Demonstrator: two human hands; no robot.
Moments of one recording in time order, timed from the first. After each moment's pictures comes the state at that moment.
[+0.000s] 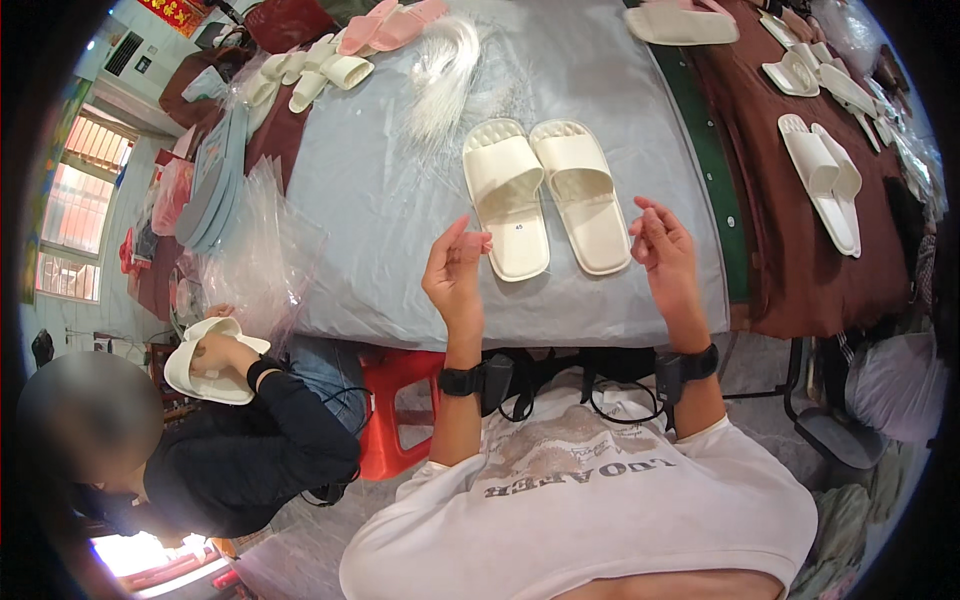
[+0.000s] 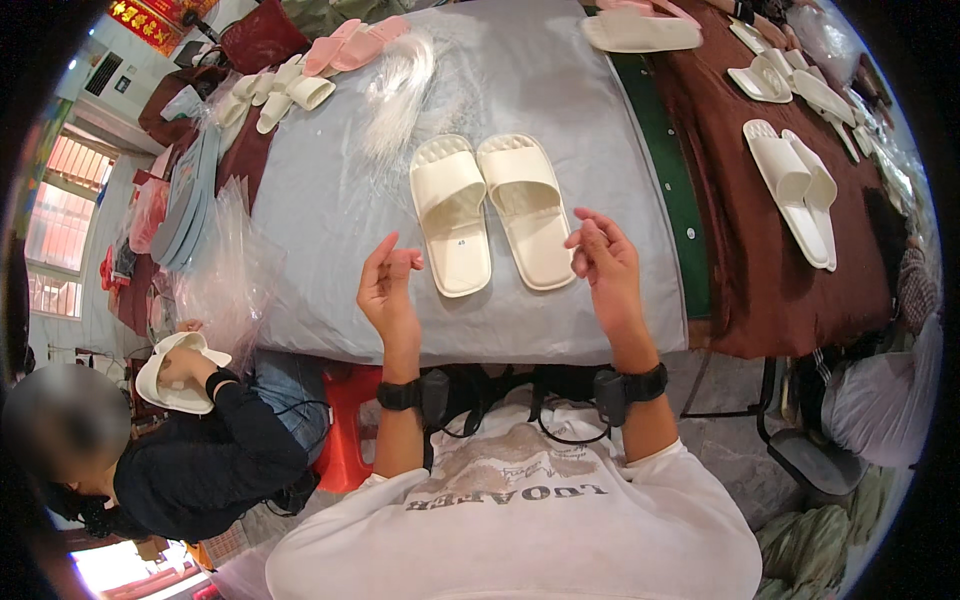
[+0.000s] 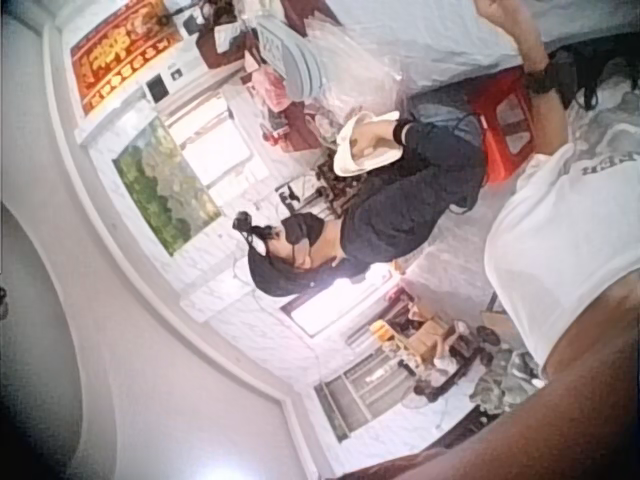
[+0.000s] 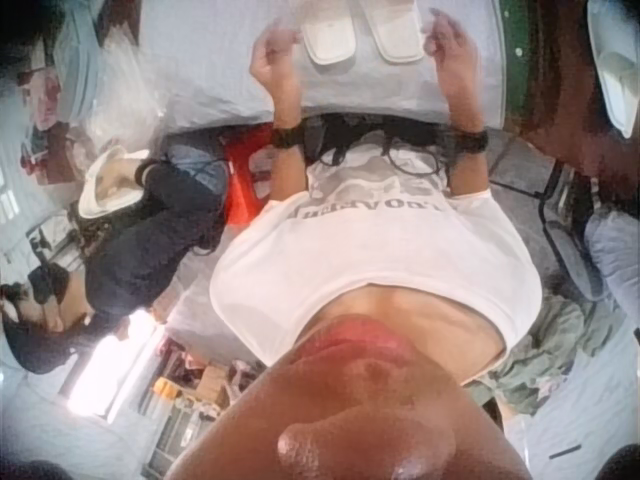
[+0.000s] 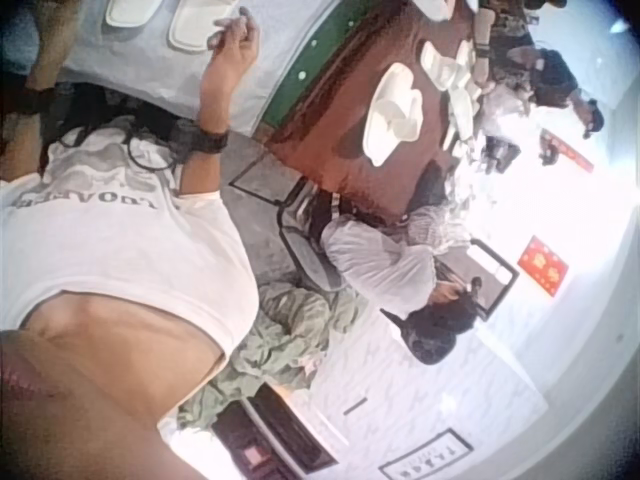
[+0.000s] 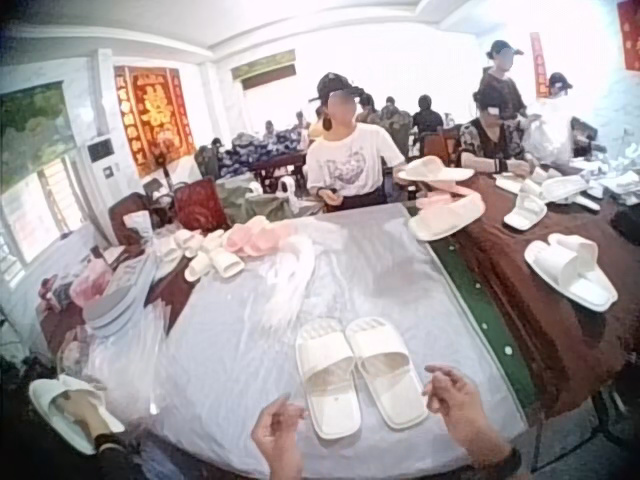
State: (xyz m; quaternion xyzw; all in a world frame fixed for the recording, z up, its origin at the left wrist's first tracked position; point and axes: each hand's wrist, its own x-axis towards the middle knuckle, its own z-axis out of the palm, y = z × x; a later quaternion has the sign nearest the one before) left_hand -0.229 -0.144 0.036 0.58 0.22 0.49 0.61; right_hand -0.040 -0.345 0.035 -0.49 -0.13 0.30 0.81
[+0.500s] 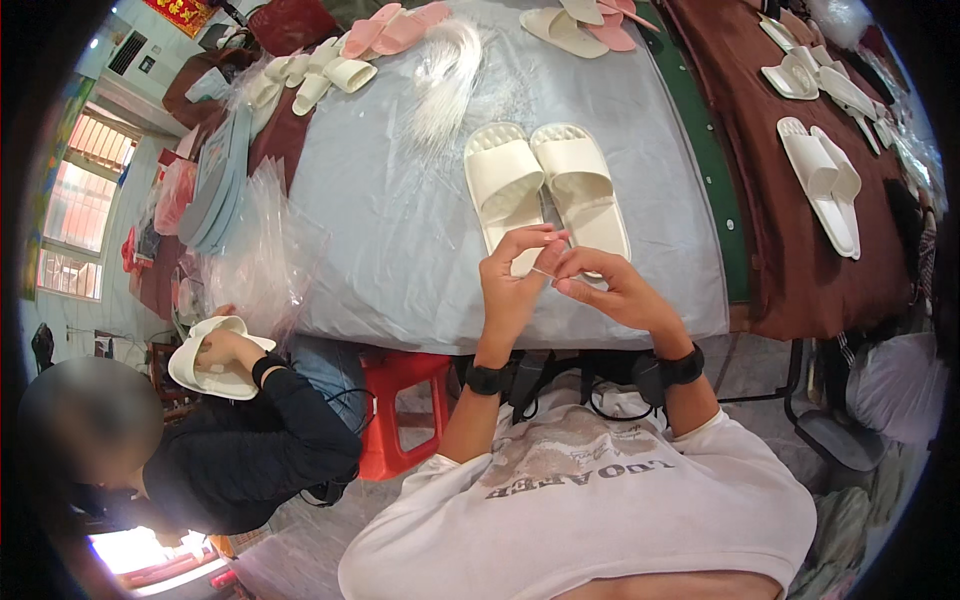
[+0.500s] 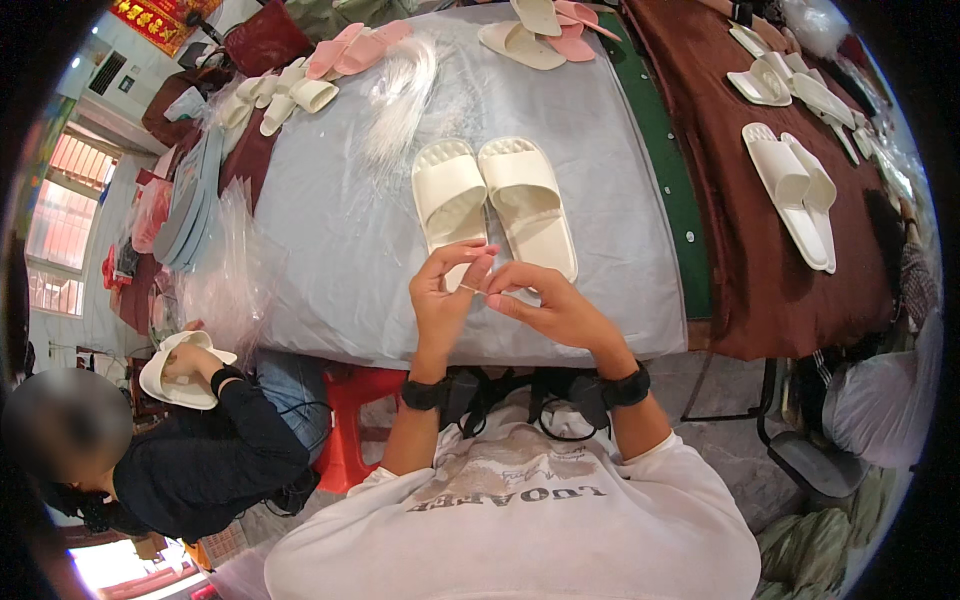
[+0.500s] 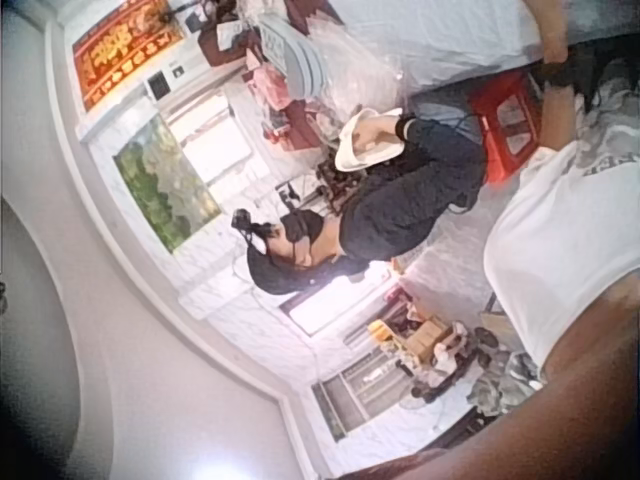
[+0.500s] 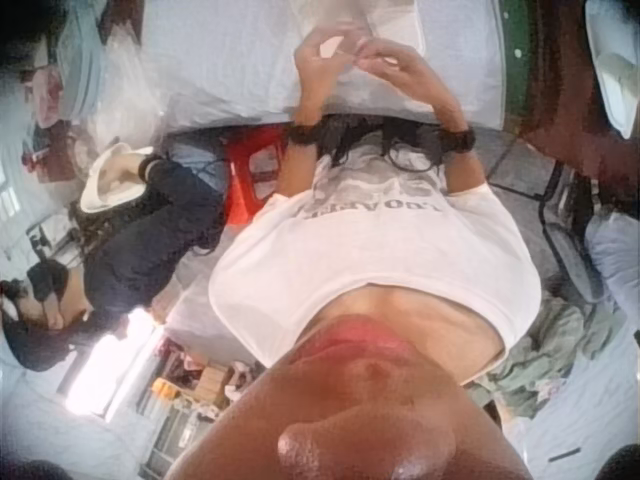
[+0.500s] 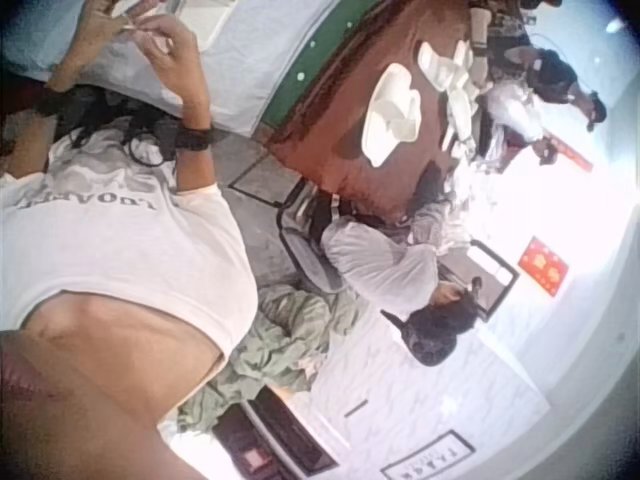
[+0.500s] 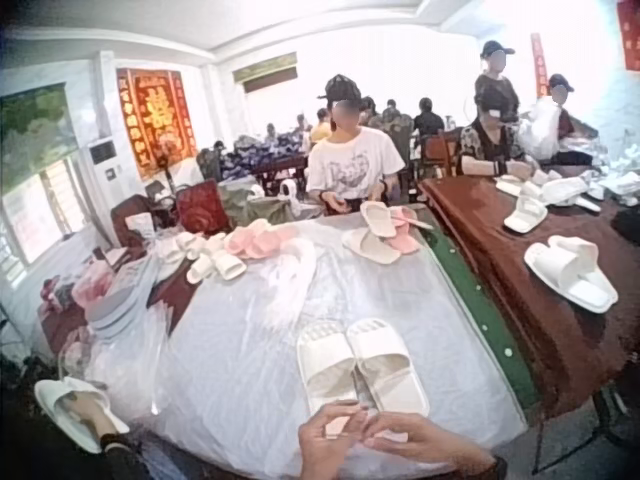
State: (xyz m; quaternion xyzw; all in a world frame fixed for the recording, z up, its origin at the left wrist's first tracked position) left_hand -0.200 -0.180 0.046 0.67 0.16 0.37 0.63; right_hand -0.078 -0.321 0.054 -0.54 -0.50 0.34 0.58
